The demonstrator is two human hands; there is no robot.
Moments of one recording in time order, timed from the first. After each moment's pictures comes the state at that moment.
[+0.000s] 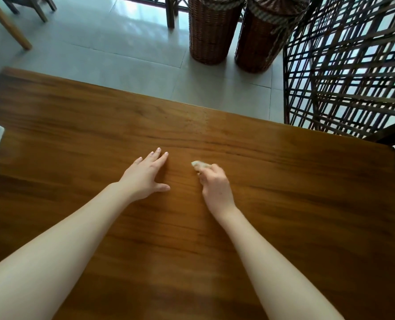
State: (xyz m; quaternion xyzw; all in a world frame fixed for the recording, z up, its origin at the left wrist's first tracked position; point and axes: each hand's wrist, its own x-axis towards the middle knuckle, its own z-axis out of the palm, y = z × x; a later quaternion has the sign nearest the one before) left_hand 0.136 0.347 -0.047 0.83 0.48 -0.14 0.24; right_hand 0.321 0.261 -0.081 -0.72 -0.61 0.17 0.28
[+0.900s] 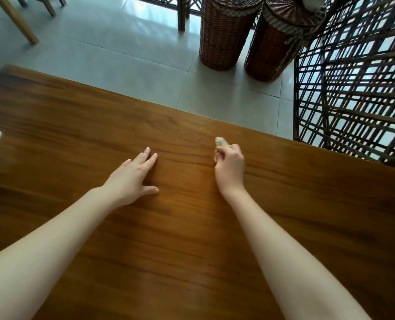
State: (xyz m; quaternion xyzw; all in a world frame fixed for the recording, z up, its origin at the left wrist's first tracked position) left_hand 0.098 0.390 -0.054 0.82 0.51 -0.12 0.24; right_hand 0.334 0.362 -0.087 -0.79 -0.50 0.15 0.30
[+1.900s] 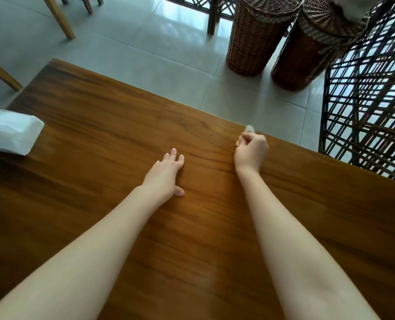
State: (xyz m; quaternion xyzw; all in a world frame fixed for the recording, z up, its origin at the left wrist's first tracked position) left_hand 0.108 0.403 -0.059 0.75 0.58 -0.12 0.30; right_hand 0.309 0.433 -0.086 -0.84 -0.40 0.16 0.34
